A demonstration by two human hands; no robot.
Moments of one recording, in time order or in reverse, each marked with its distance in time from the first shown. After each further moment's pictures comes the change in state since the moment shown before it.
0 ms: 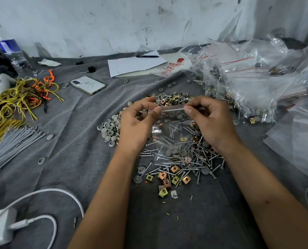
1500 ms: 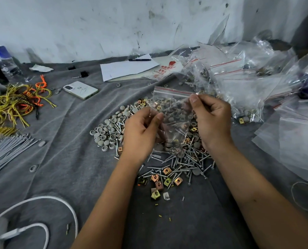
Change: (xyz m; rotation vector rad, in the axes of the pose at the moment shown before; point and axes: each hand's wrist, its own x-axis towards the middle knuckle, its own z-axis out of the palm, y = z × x) left_hand -0.015 0.007 0.023 0.135 -0.139 0.042; right_hand 0.005 0.005 -0.001 0.217 0.295 0.047
